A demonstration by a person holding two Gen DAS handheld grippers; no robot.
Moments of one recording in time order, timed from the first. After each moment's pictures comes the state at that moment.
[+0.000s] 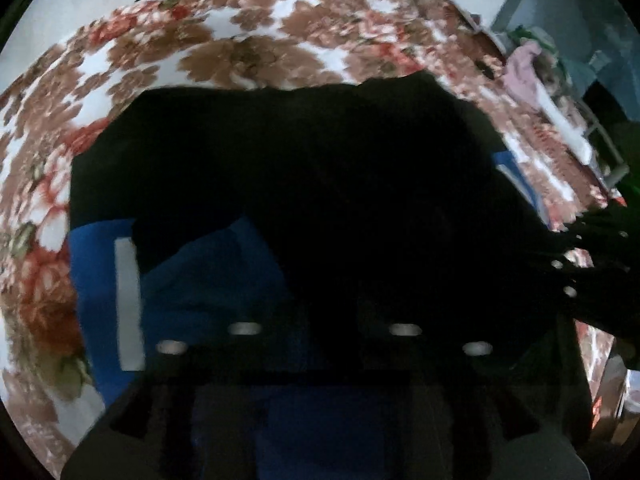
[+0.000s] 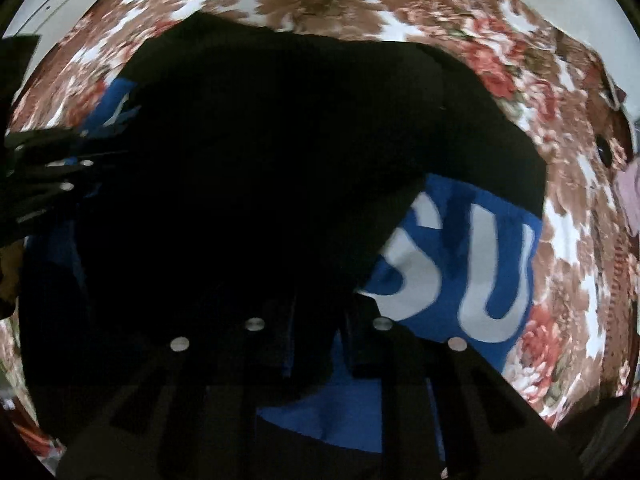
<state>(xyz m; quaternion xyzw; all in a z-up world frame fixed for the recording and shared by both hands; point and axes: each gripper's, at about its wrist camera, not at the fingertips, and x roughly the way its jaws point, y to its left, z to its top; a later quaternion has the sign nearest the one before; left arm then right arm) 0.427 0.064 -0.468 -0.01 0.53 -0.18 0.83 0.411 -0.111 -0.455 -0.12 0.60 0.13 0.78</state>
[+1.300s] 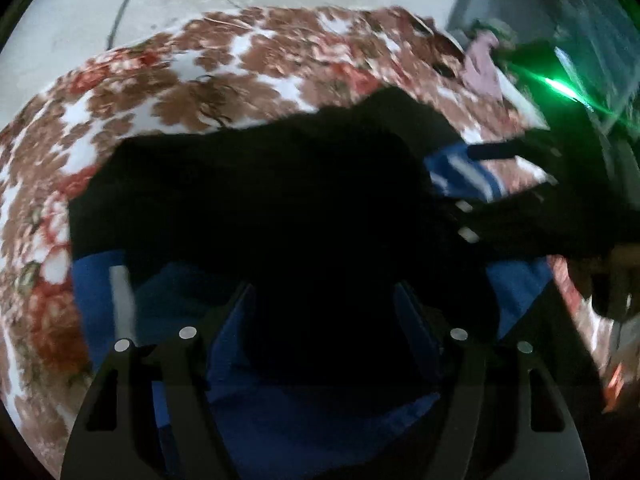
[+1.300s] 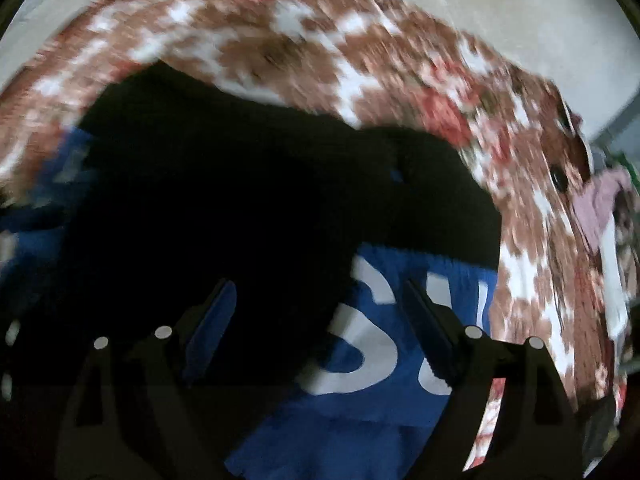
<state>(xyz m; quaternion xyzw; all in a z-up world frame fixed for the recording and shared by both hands) 0.390 0.040 -0.449 0.05 0.48 -0.24 0.84 0.447 -0.108 -0.452 -0.16 0.53 0.03 0.83</state>
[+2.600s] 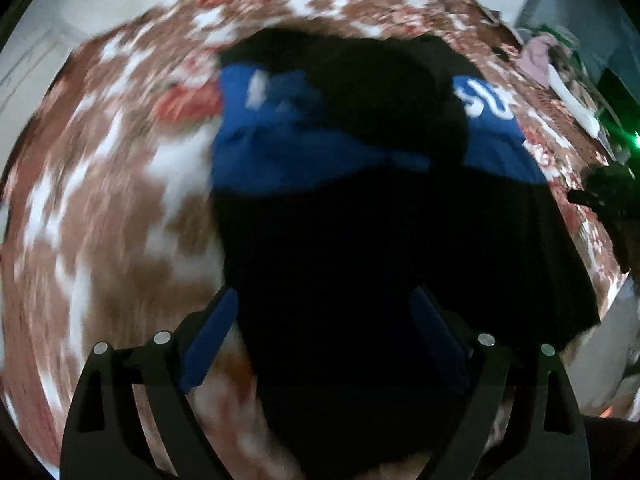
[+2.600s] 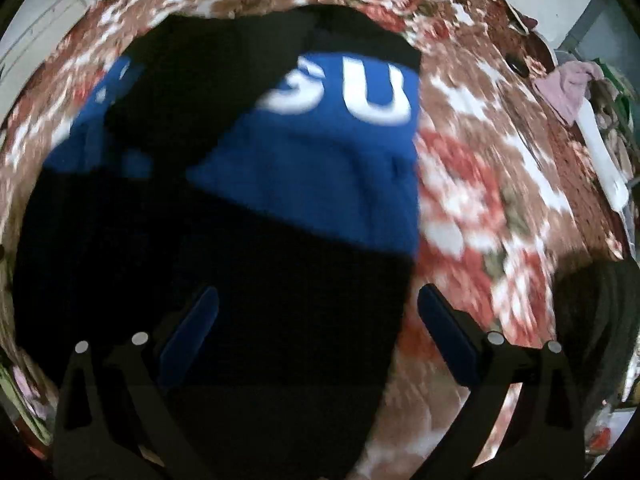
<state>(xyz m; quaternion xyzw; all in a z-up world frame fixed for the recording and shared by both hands) 0.143 0.132 -0.418 -0.01 0.55 -0.08 0.83 0.213 -0.211 -0.417 -0.10 0.58 0.03 0.81</state>
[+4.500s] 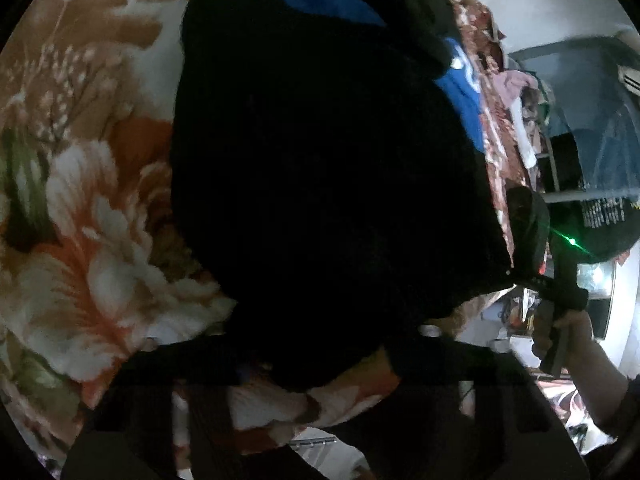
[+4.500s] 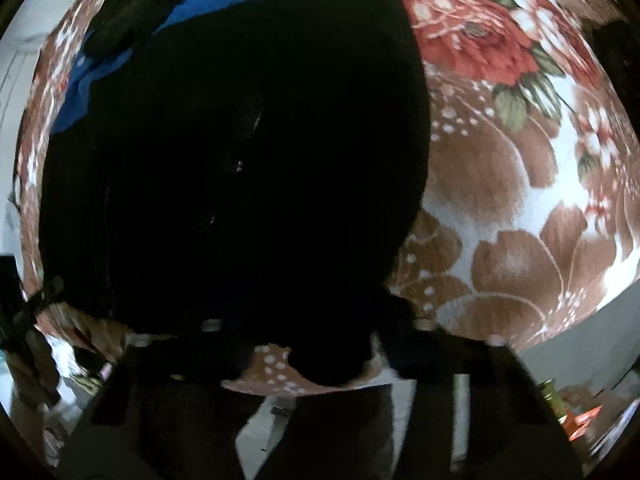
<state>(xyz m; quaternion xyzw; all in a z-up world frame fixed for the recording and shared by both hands) 0.078 0.162 -0.510 -0.27 0.64 -0.18 0.70 0.095 -0.251 -0.490 0.10 0.71 0.01 0.69</state>
